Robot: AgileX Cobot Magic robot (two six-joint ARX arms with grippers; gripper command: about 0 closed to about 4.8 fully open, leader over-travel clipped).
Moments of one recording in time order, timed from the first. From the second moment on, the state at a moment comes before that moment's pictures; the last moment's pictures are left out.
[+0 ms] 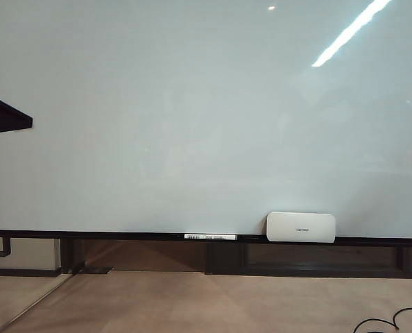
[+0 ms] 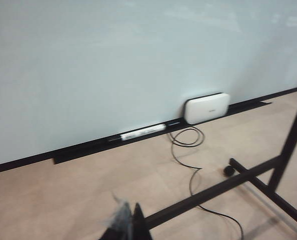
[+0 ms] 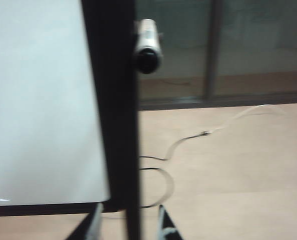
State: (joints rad) left arm -0.19 0.82 0.07 0.70 0.35 0.05; right arm -0.97 2.50 1.56 0.94 -0.89 0.01
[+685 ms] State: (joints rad) left arm -0.19 0.82 0.07 0.70 0.28 0.04; right arm -0.93 2.52 1.76 0.79 -0.81 -0.13
